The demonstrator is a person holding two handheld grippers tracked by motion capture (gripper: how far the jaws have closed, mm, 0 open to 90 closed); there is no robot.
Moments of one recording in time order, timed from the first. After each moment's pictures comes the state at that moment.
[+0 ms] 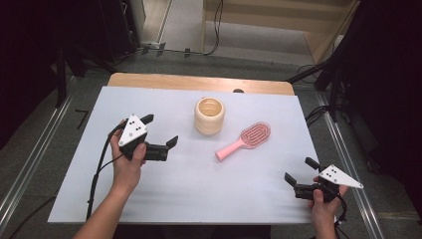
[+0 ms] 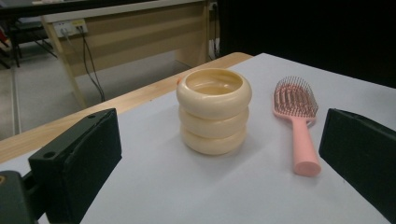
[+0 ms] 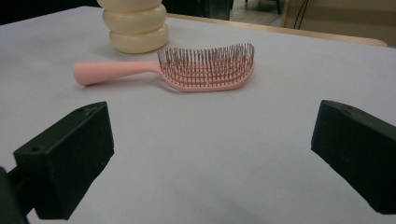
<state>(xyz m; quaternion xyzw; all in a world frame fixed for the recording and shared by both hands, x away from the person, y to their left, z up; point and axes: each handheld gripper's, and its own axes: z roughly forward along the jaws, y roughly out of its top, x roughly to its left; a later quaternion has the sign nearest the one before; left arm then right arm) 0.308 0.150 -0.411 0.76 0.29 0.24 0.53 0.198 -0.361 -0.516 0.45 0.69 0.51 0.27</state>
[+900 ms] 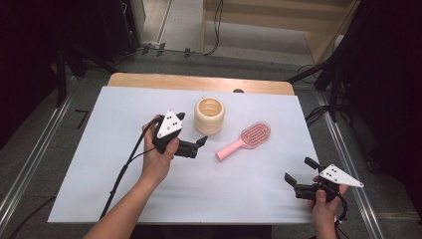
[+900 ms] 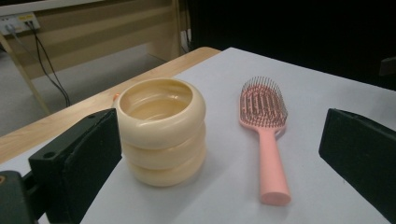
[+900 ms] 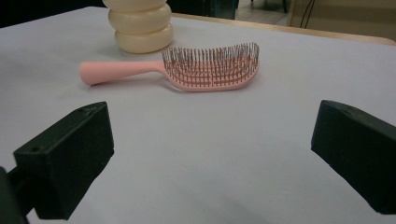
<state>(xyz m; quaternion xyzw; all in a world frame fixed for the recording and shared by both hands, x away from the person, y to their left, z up) 0.325 0.076 -0.416 0.79 0.25 0.20 0.53 0.199 -0.362 -0.516 0.44 0.69 0.51 0.26</state>
